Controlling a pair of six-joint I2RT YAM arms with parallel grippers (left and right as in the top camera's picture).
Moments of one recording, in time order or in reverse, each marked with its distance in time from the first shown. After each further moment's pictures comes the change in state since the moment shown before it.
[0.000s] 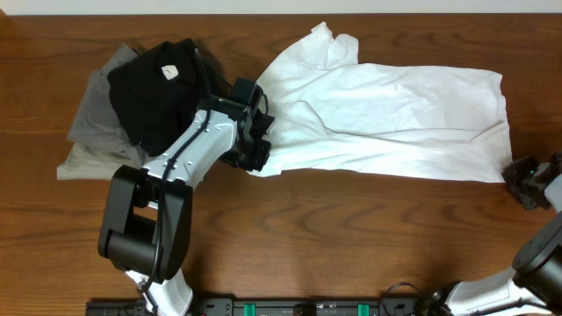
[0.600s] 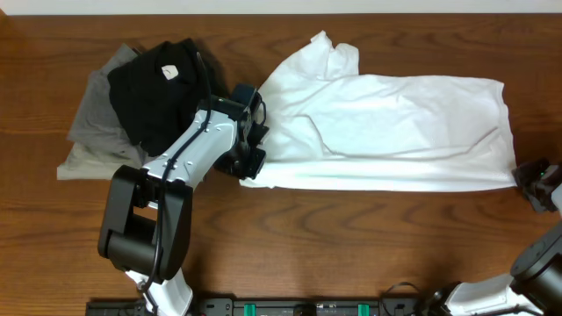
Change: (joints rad) left arm 0.000 -0.002 0.000 -0.127 -0.081 0.000; right arm -0.039 -0.058 0.001 -0.005 0.064 0.008
